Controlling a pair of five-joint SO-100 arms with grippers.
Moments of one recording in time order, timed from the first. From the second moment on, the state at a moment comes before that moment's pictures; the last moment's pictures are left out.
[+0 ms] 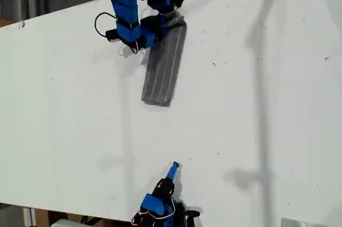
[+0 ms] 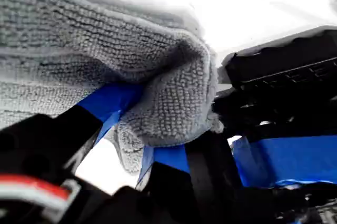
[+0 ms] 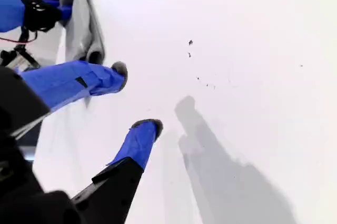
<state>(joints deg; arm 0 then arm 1) 0.5 198.3 178.4 75.8 -61.1 -2.2 89.6 110.7 73.9 69.0</state>
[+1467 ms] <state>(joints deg) 0.5 198.3 178.4 75.8 -61.1 -2.1 85.4 104.9 73.9 67.9</state>
